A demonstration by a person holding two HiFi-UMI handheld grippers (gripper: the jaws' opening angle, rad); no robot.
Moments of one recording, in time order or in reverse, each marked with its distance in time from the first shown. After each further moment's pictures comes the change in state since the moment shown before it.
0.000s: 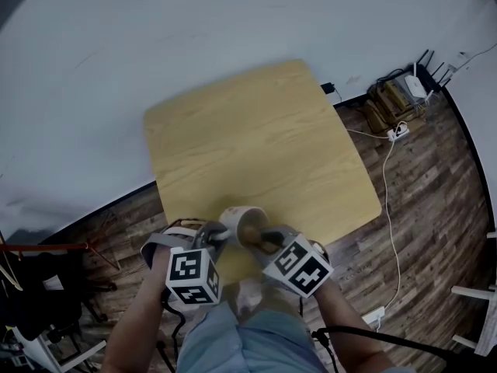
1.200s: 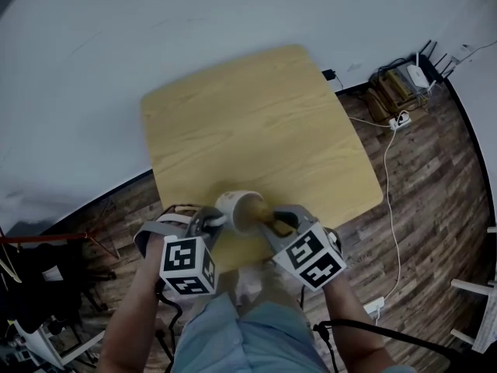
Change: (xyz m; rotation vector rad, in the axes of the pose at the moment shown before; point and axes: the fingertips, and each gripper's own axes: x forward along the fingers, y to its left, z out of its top) left arm -0.004 0.002 0.001 0.008 0.025 0.030; right arm -0.031 -0.029 0.002 -0.049 -0.064 -0.160
